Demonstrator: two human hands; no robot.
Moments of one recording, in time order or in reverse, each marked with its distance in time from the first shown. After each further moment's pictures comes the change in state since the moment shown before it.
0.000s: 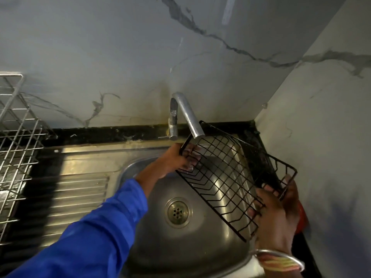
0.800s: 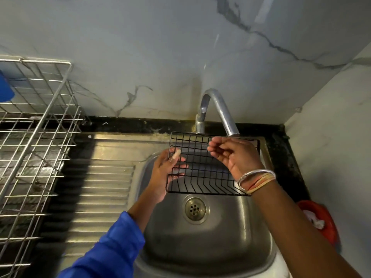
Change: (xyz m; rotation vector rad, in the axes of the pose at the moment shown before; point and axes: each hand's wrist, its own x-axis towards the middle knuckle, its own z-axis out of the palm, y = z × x) left_hand -0.078 -0.073 -0.038 -0.402 0.448 0.235; right_hand 0.043 -0.018 0.165 0.040 -0.705 0.293
